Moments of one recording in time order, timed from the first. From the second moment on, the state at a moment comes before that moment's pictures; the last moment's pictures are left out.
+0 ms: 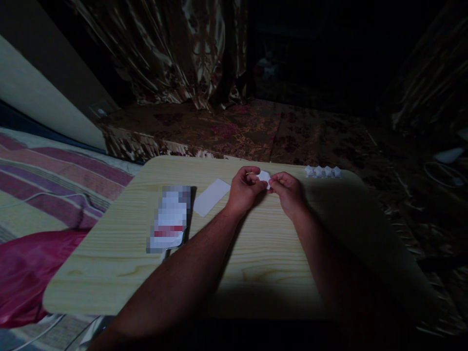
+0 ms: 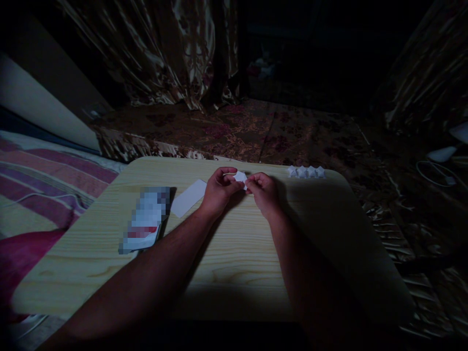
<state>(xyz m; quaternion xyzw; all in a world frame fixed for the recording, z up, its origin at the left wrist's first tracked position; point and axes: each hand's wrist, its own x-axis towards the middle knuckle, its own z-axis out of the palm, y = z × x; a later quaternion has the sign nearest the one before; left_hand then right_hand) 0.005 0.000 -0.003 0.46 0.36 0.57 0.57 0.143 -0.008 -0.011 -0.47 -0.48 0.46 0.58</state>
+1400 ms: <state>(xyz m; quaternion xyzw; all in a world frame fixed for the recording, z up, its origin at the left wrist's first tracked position) 0.006 -0.002 -0.004 0.49 0.37 0.55 0.56 0.138 -0.011 -0.005 -0.48 -0.48 0.44 0.59</state>
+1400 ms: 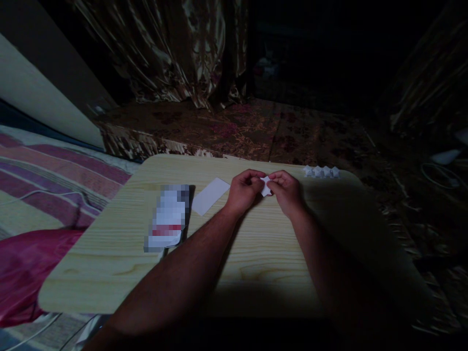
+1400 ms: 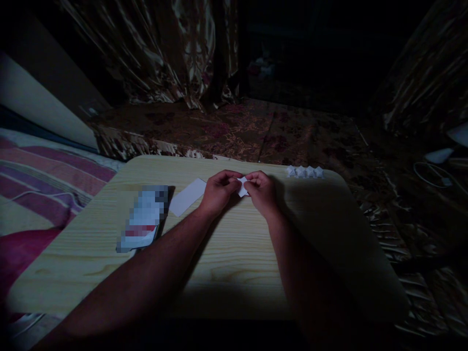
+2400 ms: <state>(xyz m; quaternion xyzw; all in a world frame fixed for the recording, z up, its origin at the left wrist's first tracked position) 0.004 0.001 -0.003 0.50 0.34 0.53 0.59 0.144 -0.007 -0.007 -0.44 -0.41 0.49 0.63</state>
